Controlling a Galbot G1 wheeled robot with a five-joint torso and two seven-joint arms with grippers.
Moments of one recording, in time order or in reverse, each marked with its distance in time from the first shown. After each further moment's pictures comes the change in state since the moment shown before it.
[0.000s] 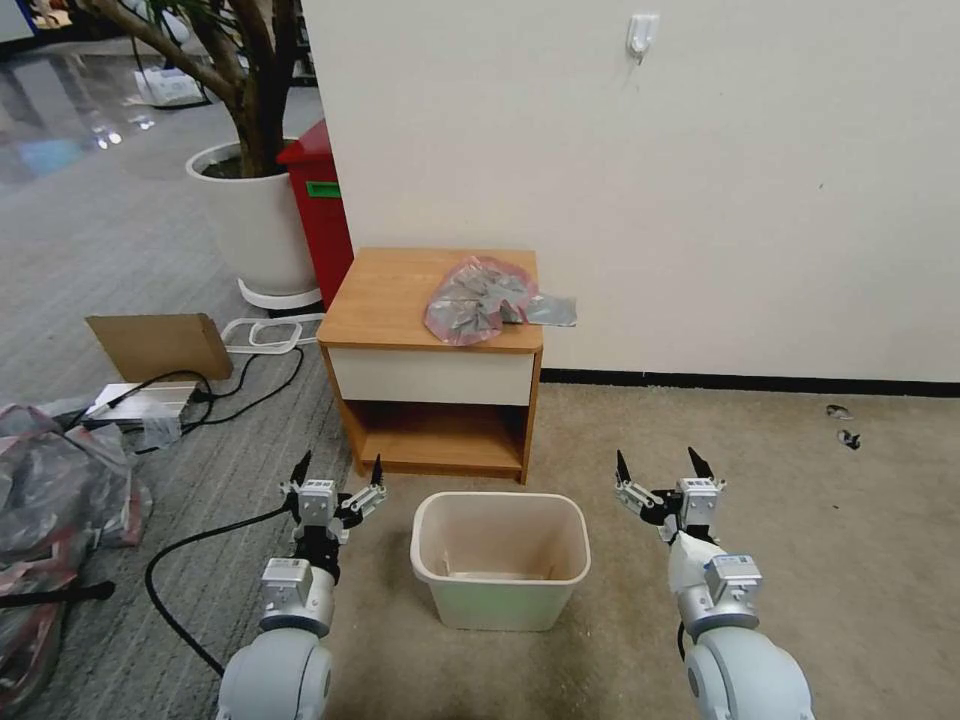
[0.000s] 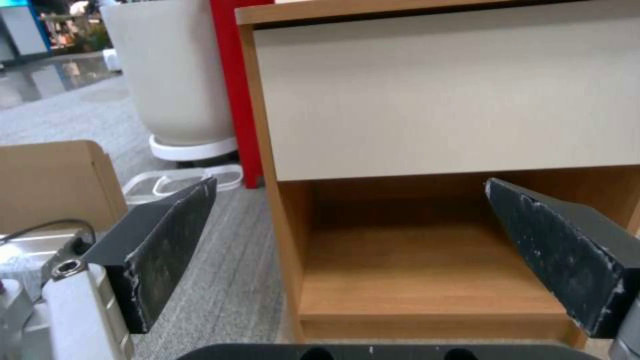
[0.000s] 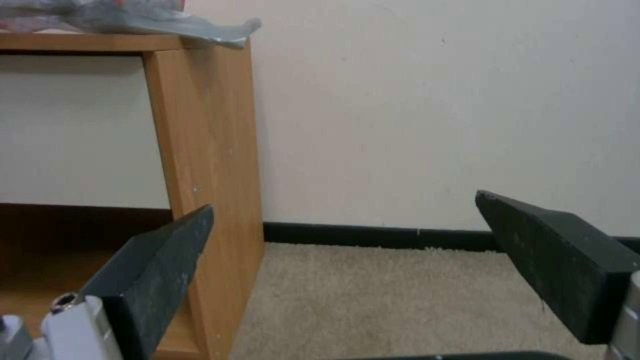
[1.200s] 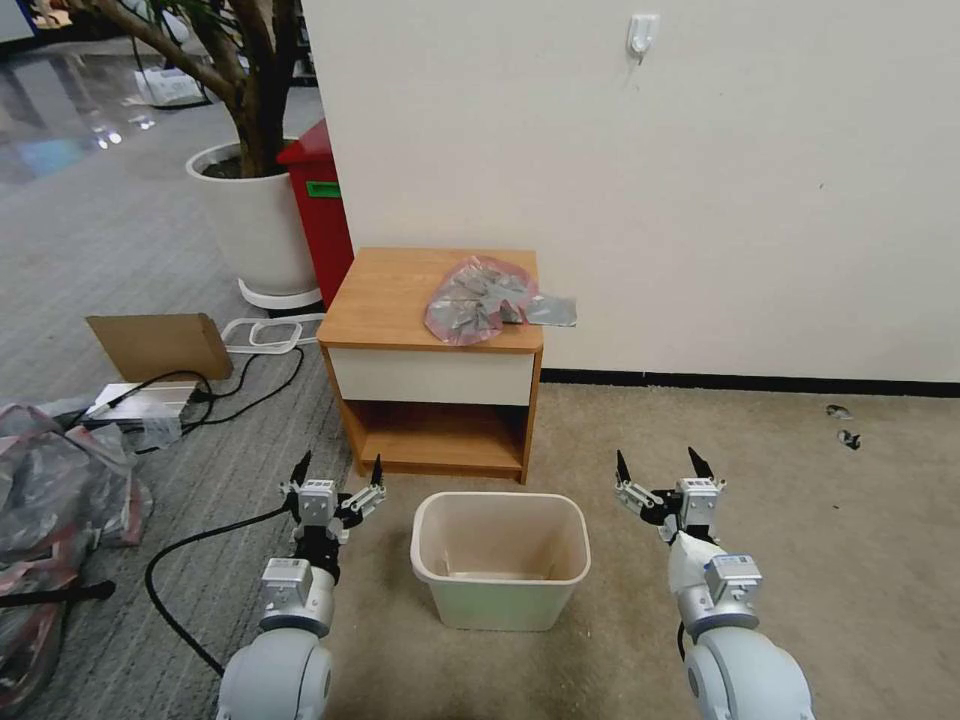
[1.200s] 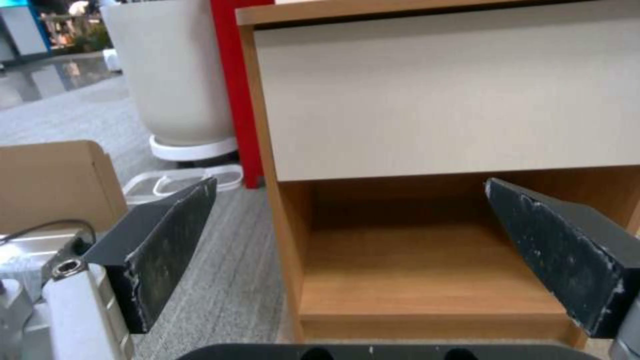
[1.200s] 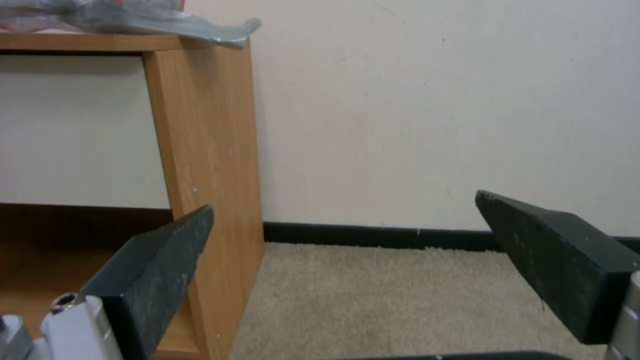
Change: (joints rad) left arm 0.002 0.001 -0.002 -0.005 -0.002 0.002 0.000; right arm -0.001 0.000 0.001 0.004 0.001 -0.001 0.000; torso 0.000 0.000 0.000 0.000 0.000
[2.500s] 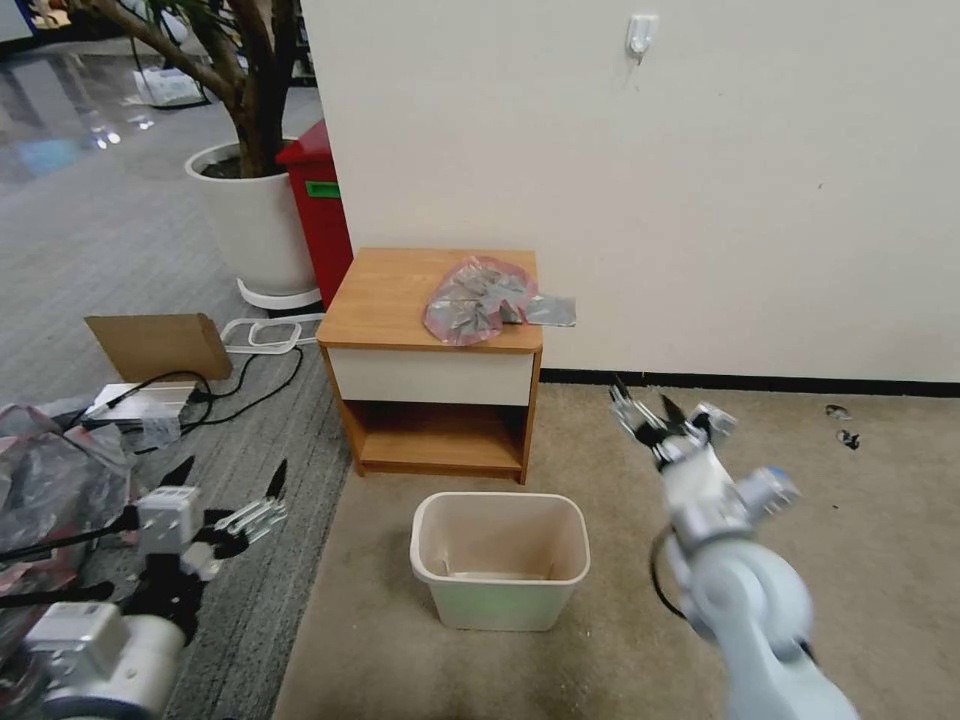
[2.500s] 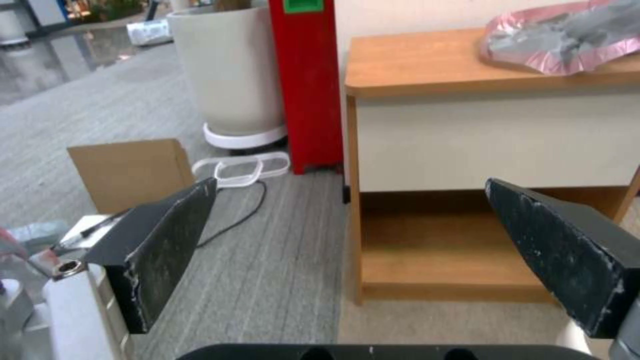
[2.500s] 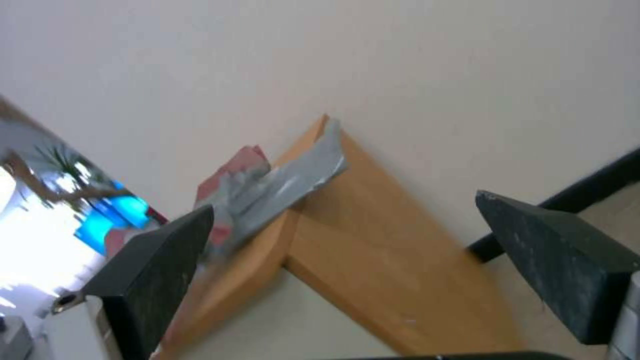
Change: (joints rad) left arm 0.425 0.250 -0.329 -0.501 -0.402 0.225 -0.079; right arm 0.378 -0.011 -0.082 -0.087 0.892 -0.207 0.152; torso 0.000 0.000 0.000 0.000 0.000
